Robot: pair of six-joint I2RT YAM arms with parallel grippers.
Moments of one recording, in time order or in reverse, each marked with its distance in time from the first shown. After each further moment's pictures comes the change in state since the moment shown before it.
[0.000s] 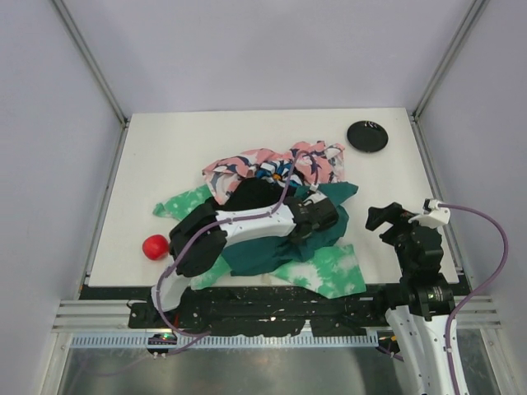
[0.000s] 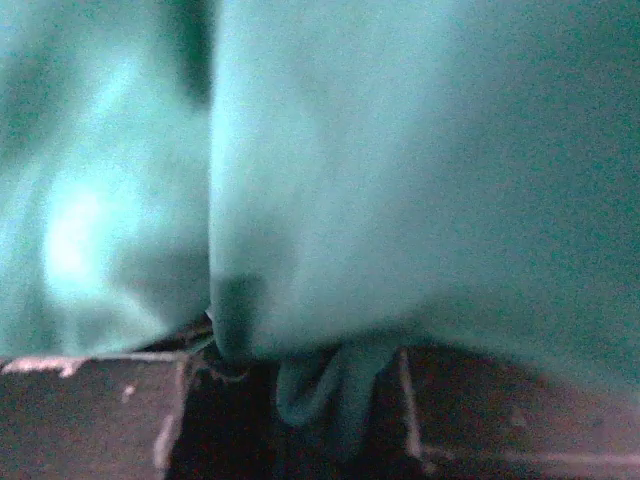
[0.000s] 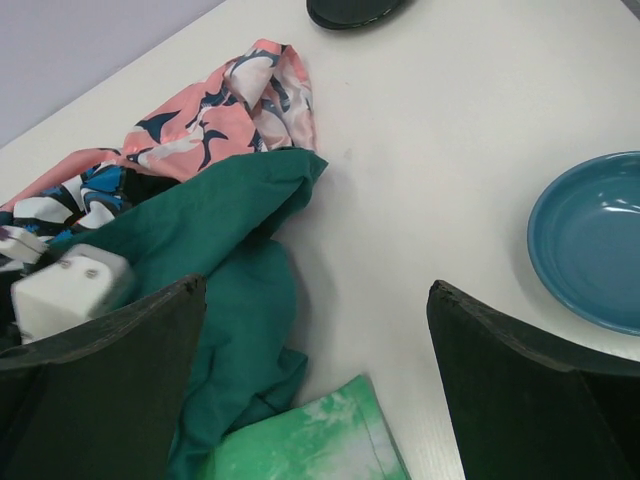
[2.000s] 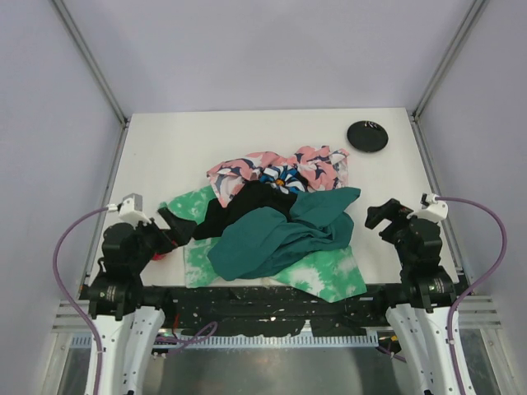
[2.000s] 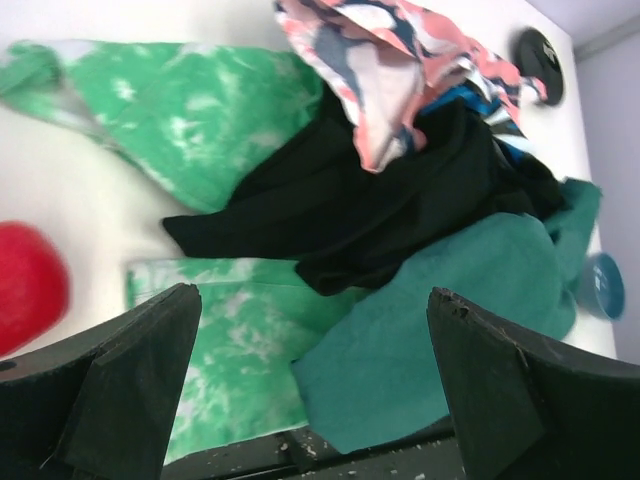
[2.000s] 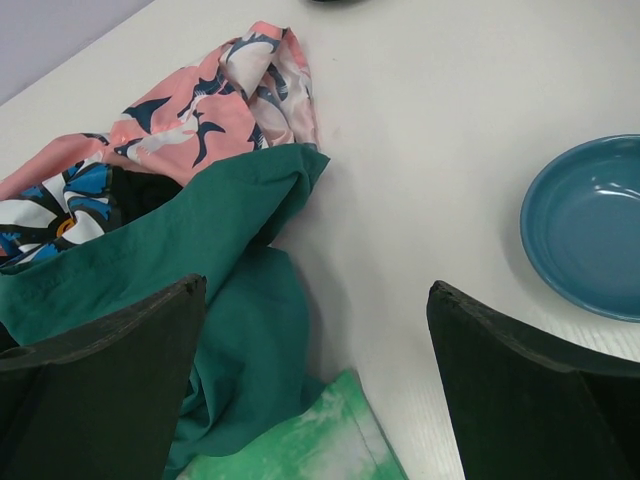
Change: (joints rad) left arm 1.111 -1.830 -0.984 0.049 0.668 -0.126; right arm 0.000 0.082 0.043 -0.040 0.006 -0.004
